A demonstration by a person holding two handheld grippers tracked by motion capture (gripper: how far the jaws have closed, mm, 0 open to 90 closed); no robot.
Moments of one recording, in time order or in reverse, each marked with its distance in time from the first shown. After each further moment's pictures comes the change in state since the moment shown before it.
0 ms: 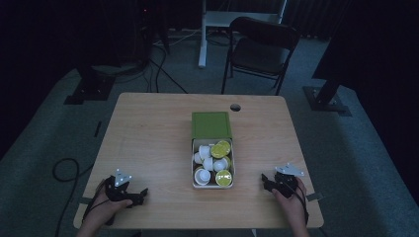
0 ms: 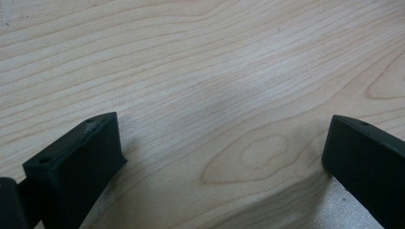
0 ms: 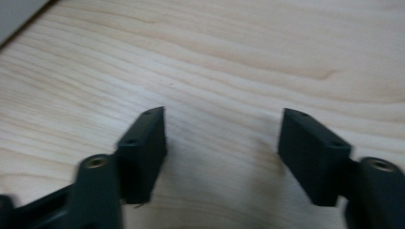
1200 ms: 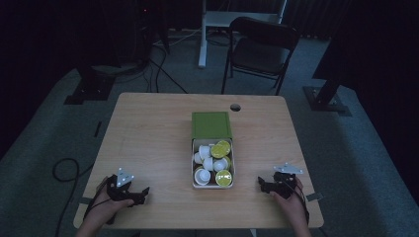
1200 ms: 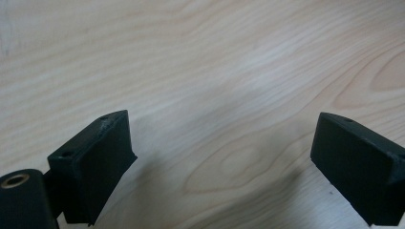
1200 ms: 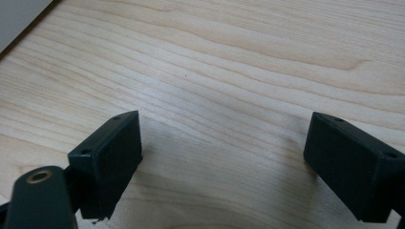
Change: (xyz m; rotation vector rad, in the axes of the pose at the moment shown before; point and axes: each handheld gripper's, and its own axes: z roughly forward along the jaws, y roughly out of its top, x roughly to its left) left arm -0.012 0.014 -0.010 -0.030 -0.012 0.057; right arm 0.001 0.001 0.003 0.034 0.039 -0.001
